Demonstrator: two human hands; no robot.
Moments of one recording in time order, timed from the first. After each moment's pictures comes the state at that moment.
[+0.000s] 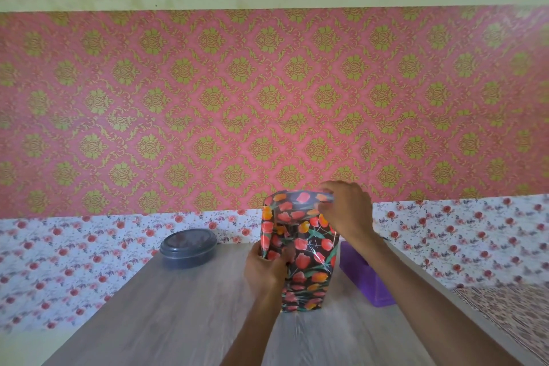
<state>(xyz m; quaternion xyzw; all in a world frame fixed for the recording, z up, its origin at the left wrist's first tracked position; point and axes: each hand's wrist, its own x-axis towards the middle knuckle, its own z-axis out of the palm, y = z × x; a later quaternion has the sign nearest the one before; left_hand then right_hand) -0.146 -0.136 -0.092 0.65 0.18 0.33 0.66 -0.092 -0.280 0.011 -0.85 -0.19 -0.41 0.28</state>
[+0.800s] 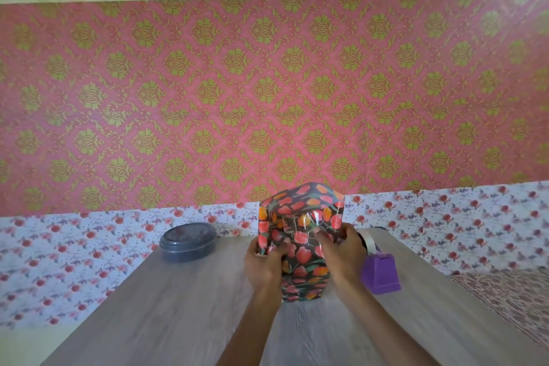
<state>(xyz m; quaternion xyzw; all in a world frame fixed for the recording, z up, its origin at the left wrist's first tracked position) -0.148 -0.134 -0.102 0.59 0.20 0.32 0.72 -0.118 -0.258 -0.084 -0.72 -0.01 -0.25 0.65</state>
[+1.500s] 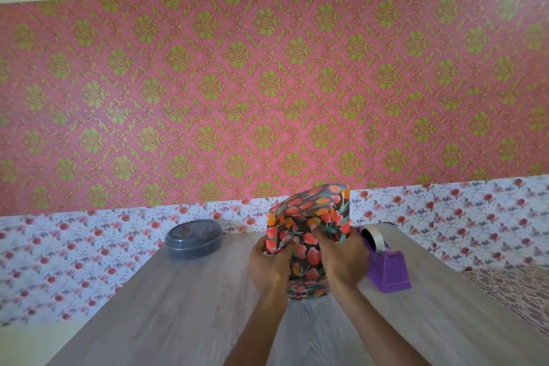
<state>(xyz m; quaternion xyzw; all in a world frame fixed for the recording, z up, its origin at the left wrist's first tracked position) -0.141 -0.136 -0.107 0.61 0.20 0.35 0.68 -0.107 -0.236 -0.090 -0.74 0.11 -0.26 0.61</state>
